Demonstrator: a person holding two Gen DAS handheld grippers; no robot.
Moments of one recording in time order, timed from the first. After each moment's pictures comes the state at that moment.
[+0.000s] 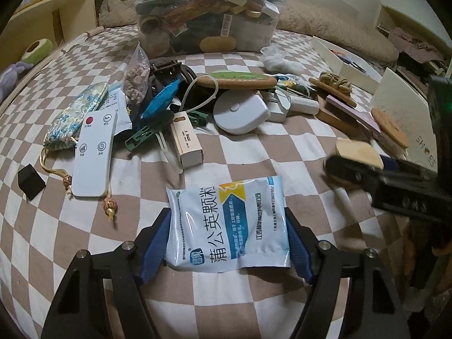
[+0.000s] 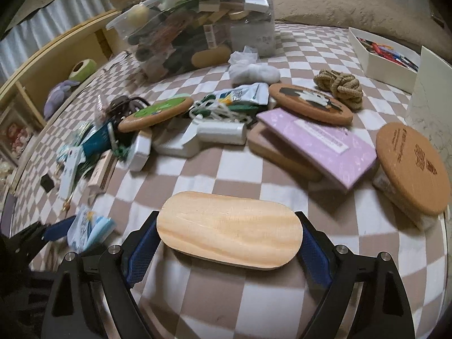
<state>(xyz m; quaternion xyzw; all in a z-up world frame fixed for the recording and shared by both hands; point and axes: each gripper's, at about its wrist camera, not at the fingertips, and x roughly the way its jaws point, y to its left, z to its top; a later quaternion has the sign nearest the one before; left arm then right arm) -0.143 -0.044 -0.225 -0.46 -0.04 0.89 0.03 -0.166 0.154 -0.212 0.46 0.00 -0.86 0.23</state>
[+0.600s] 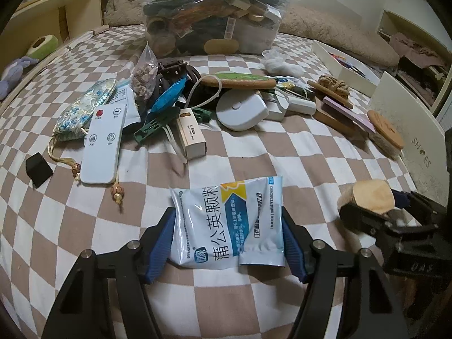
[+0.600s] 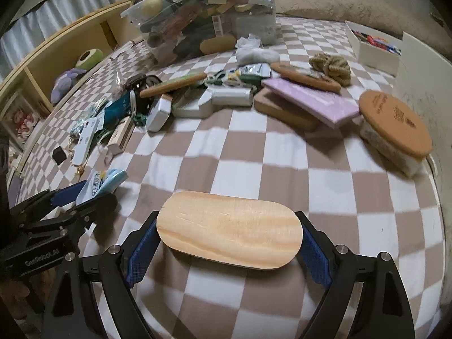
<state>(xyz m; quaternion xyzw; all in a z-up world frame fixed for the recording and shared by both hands) -0.127 -0.045 -0.221 -0.46 -0.04 0.89 0.03 -0.116 0.163 -0.212 0.48 0.00 -0.85 0.22</state>
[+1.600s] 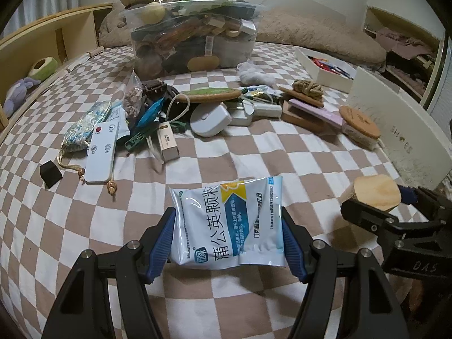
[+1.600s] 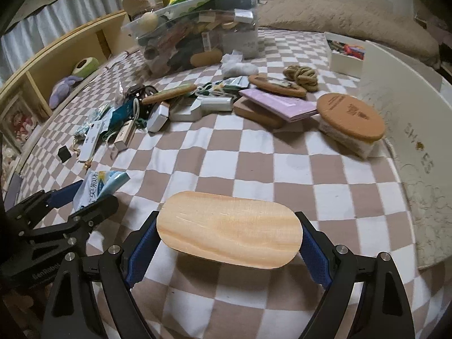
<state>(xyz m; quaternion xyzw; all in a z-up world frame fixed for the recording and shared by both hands) -0.094 -0.011 -0.195 -0.42 -0.02 0.90 0.04 -0.080 0.189 -0.184 0.45 0.00 -0.87 0.19</state>
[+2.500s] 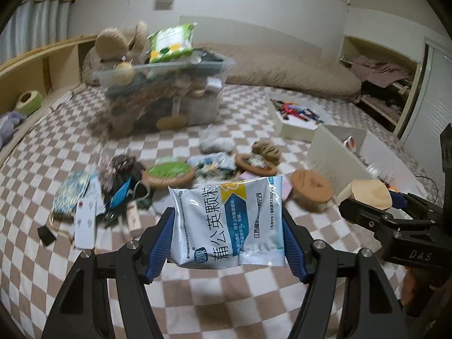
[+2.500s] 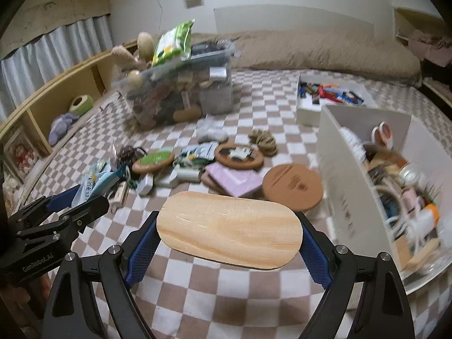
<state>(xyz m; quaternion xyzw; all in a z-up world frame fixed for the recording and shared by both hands) -0.114 0.032 -0.100 -0.35 -0.04 0.93 0.09 -0.101 0.246 -0.090 0.38 -0.01 -0.91 0.17</state>
